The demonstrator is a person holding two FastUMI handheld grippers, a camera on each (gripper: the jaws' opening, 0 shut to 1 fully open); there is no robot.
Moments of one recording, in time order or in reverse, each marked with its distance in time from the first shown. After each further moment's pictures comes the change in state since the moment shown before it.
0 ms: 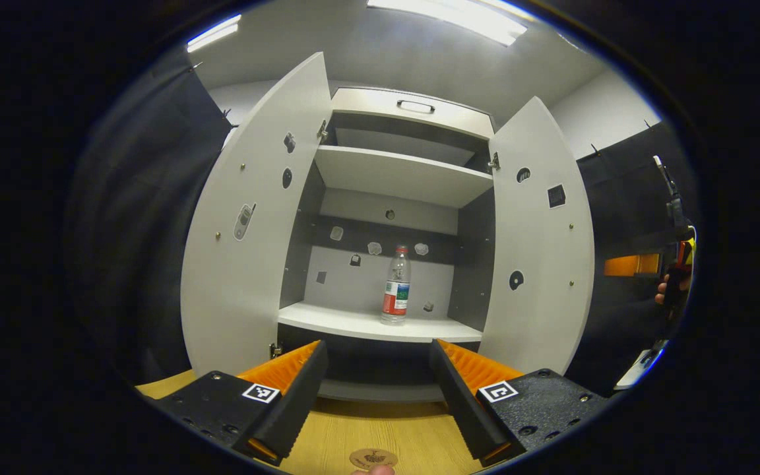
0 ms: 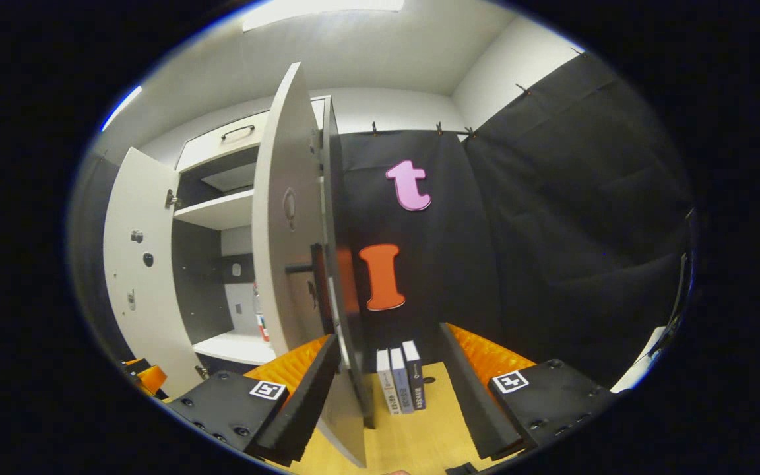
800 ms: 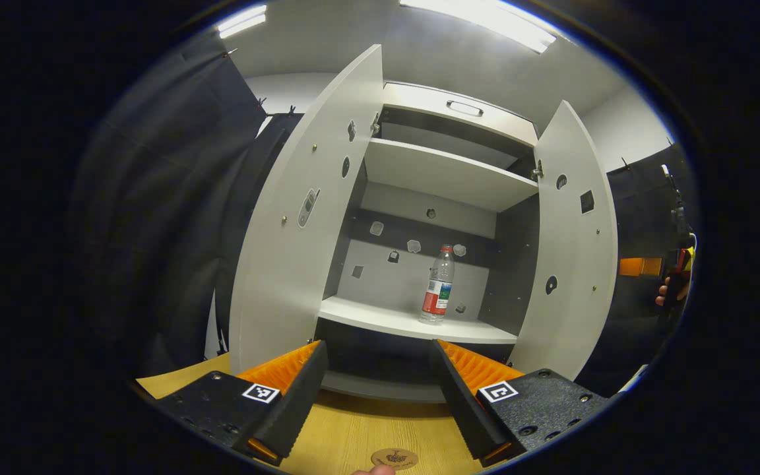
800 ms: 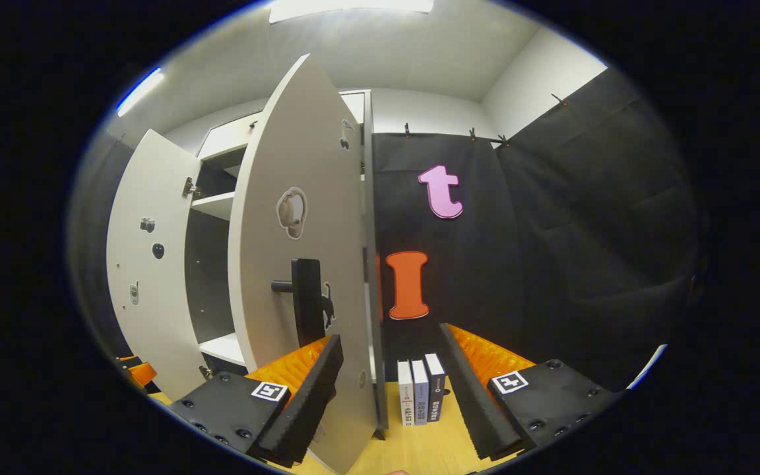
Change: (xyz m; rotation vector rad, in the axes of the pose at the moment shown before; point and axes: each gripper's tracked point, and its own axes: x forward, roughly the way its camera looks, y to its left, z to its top) left arm -0.017 0.064 -0.018 -0.061 -0.002 0.096; right arm 0.023 0.095 -0.007 -0.045 0.011 0.141
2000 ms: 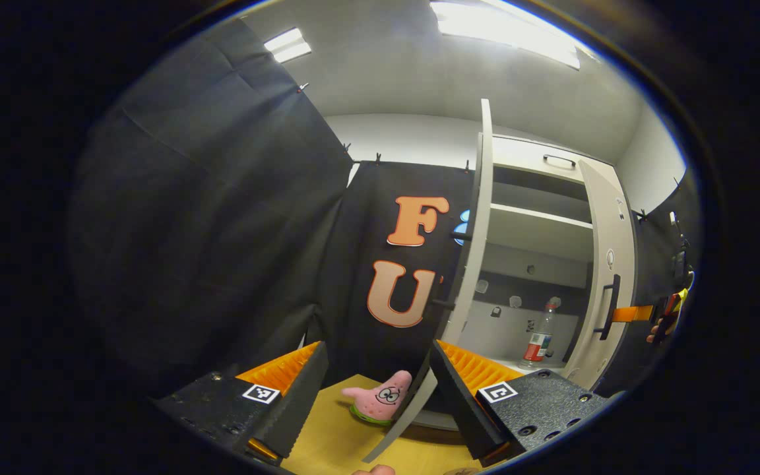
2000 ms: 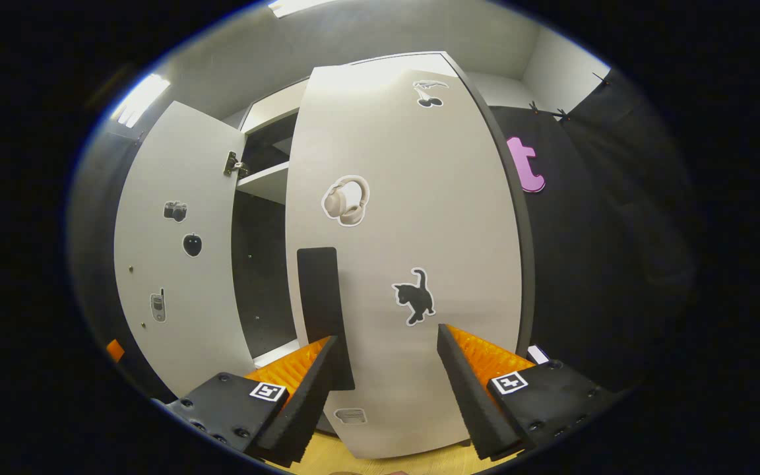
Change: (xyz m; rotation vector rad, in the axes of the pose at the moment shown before) left arm -0.056 0.183 0.089 -0.006 -0.230 0.385; right arm 0.109 0.163 -0.039 0.055 0.080 0.199
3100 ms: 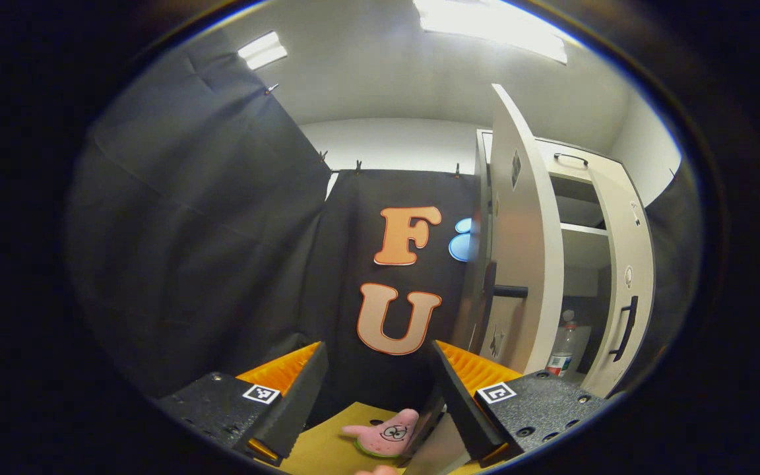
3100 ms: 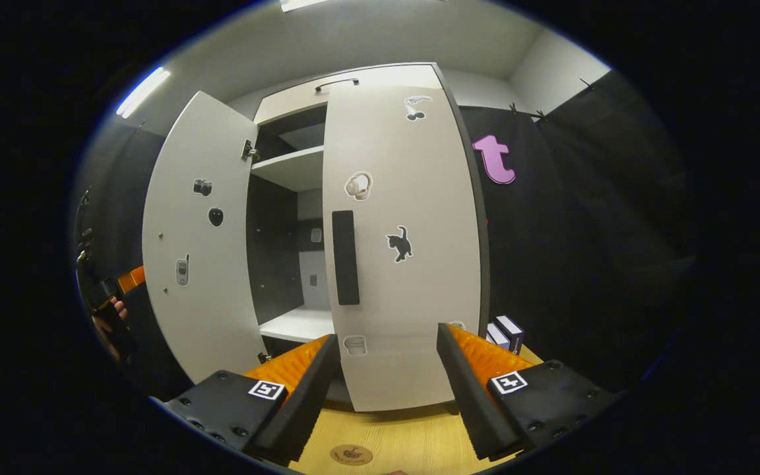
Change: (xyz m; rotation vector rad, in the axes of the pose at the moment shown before) left arm 0.120 -0.022 0.035 0.086 -0.046 -0.118; right arm -0.137 0.000 -0.055 0.027 0.055 -0.120
